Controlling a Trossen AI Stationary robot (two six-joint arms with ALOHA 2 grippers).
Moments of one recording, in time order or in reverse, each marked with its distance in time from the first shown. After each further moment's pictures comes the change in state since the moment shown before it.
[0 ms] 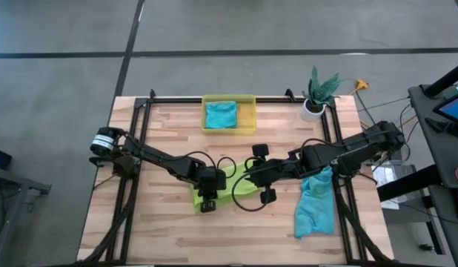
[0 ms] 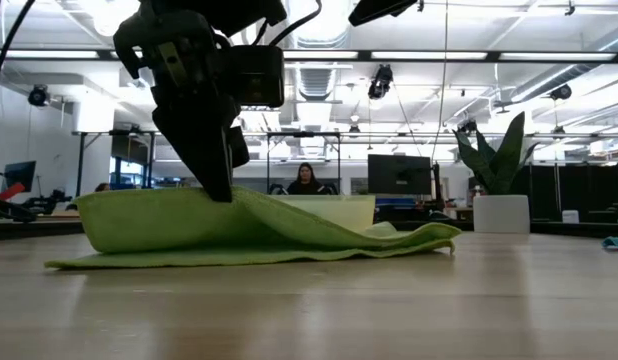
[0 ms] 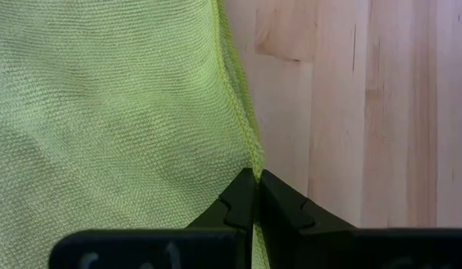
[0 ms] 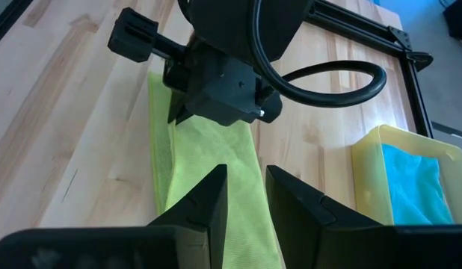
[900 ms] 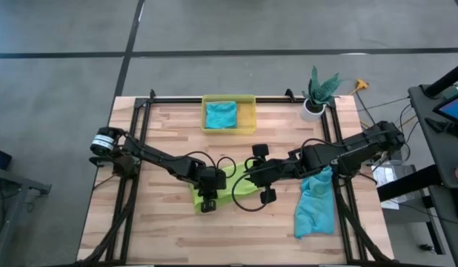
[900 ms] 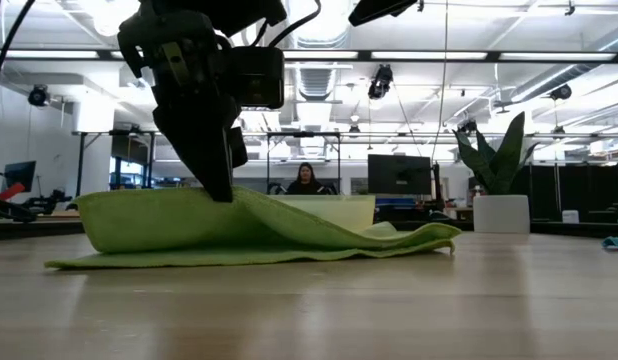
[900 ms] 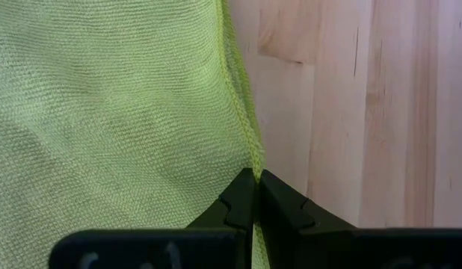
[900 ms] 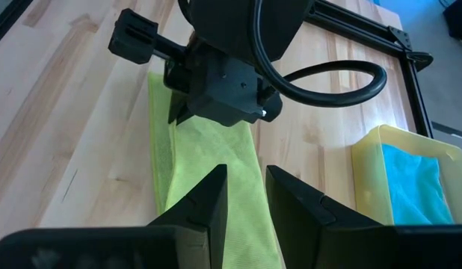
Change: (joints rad) left arm 0.001 0.000 0.000 0.001 -0.001 -0.027; right arm 0.000 0.000 0.000 0.000 0.000 0.000
